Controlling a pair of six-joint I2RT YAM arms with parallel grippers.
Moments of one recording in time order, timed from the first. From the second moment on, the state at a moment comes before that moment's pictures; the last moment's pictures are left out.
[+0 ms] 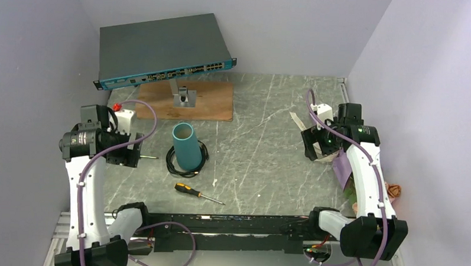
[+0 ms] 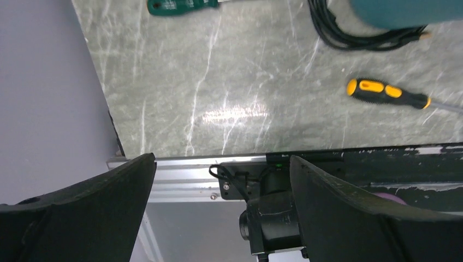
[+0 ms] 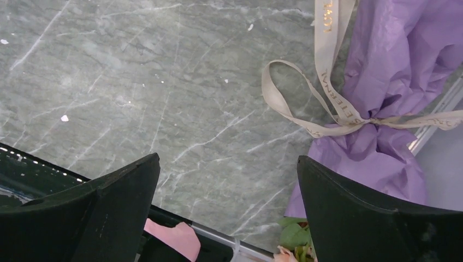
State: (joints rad) left arm 0.21 0.93 1.21 -1.37 0.03 0.34; right arm -0.08 1.11 1.09 -1.04 -0.29 -0.47
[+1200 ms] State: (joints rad) left arm -0.13 1.31 1.88 -1.46 0.46 0.54; right arm -0.36 1.97 1.63 -1.23 -0.24 -0.71
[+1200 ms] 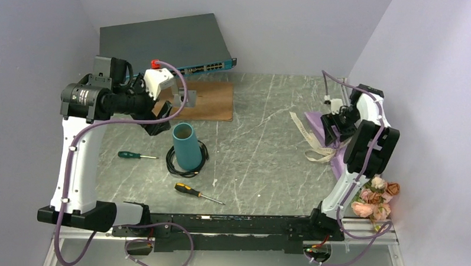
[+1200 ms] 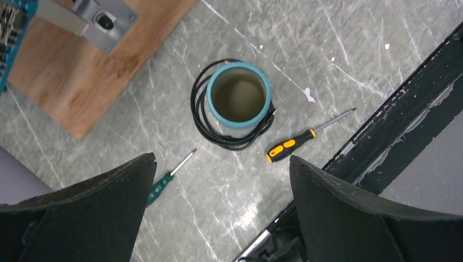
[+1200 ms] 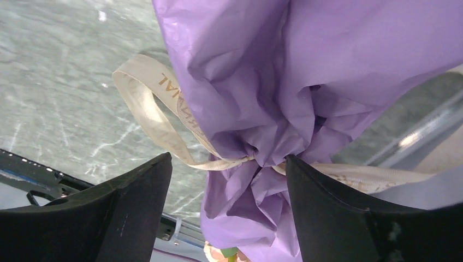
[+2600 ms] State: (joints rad) left arm -0.97 1.42 1.21 -0.60 0.55 0.77; right arm -0.09 1.81 1.58 -1.08 -0.64 -0.35
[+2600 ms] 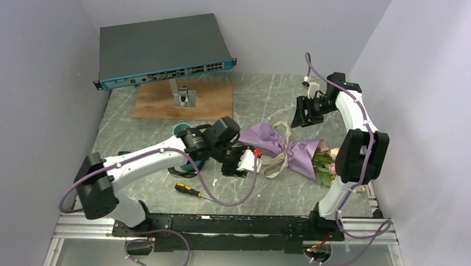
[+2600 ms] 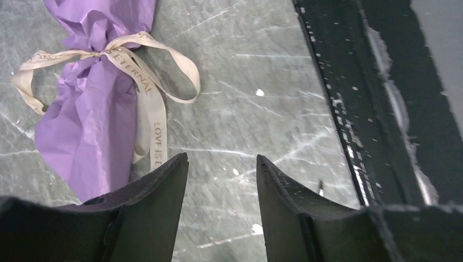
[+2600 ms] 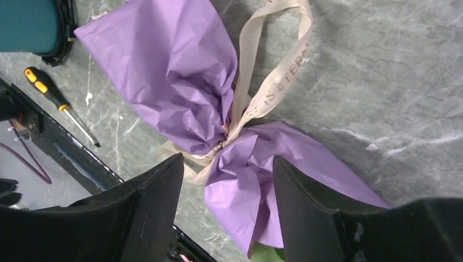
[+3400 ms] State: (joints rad) left arm -0.92 1.83 1.19 -0.29 0.49 0.82; right arm -0.09 2.11 1.62 -0.90 -0.80 -0.22
